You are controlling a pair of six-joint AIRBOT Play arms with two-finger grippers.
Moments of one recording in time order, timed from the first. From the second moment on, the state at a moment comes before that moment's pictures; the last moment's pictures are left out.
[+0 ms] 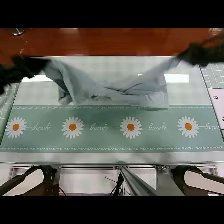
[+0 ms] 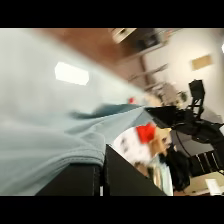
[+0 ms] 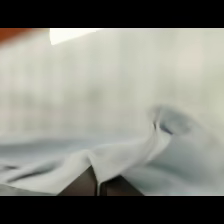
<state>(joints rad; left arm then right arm) 0.36 -1.15 1.03 -0.02 -1.28 -0.84 -0.23 -1.36 1.54 -0.77 1.17 1.34</state>
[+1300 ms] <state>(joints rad) 0.39 -0.49 1.36 1.17 -1.24 -1.50 -0.23 -0.52 1.45 -1.34 1.35 1.53</state>
